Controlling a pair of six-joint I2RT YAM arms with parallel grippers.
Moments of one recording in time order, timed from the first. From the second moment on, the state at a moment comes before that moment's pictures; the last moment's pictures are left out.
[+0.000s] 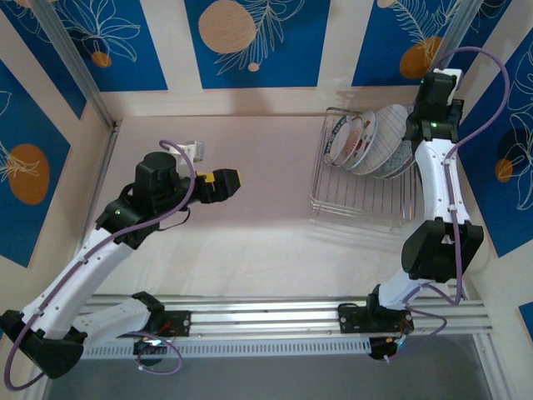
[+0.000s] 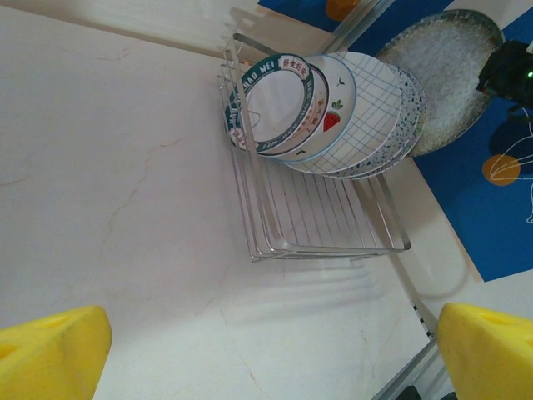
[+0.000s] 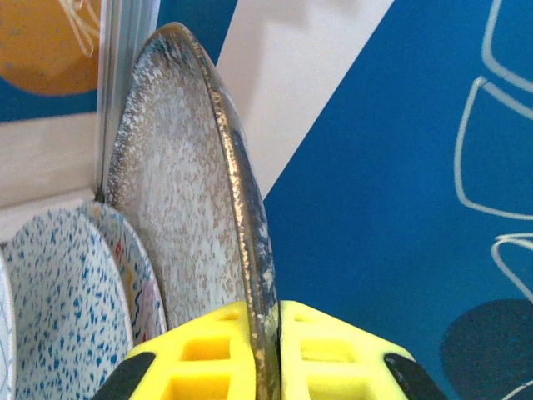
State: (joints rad) left arm -0.58 1.01 1.15 -0.53 0.22 -0.60; right arm -0.16 1.61 1.68 -0.46 0.67 -0.16
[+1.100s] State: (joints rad) left arm -0.58 1.02 1.16 -0.48 0.27 -0.62; right arm -0.17 1.44 1.77 -0.57 0.74 -0.28
